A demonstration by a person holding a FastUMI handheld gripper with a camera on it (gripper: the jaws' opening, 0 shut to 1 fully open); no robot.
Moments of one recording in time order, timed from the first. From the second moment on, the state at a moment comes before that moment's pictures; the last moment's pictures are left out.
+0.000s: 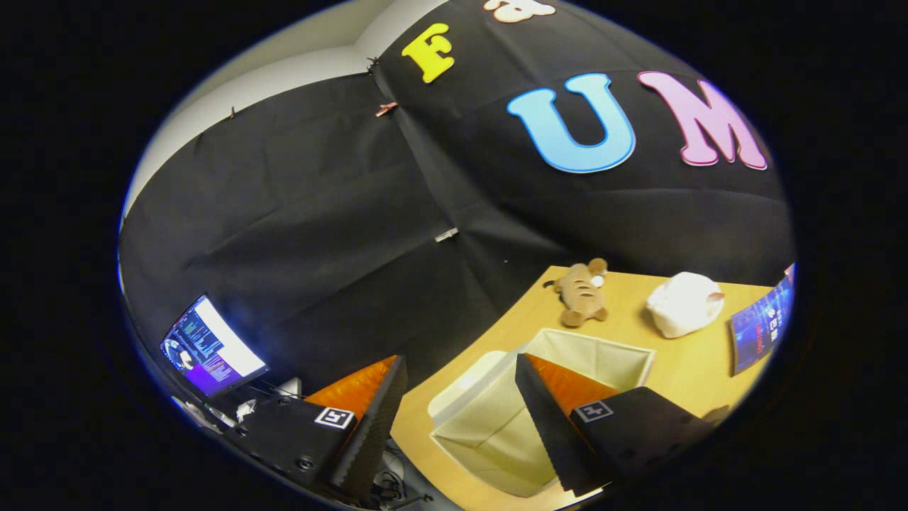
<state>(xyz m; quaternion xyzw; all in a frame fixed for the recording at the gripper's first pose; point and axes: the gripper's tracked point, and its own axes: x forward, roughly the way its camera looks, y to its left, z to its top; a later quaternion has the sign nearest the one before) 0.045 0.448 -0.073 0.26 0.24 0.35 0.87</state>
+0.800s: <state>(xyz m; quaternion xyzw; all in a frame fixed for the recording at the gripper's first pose) -0.027 0.200 -0.289 0.18 0.38 0.07 0.90</state>
